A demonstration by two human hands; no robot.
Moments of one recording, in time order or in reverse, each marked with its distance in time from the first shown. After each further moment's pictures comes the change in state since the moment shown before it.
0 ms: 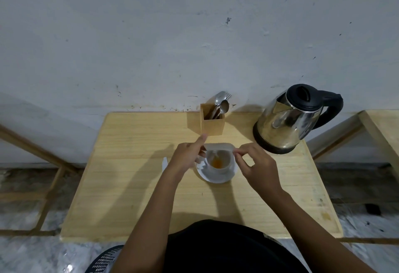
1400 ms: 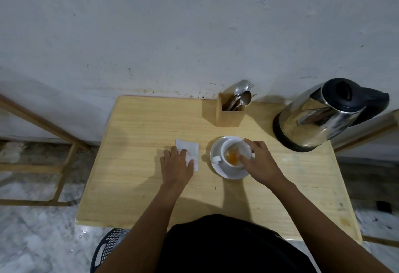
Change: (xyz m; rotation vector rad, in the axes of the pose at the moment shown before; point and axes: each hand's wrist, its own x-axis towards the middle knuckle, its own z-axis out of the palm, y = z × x) left_hand 0.046 -0.123 -0.031 1.036 0.412 0.147; right_hand 0.021 0.014 0.049 0.111 -0.599 0.665
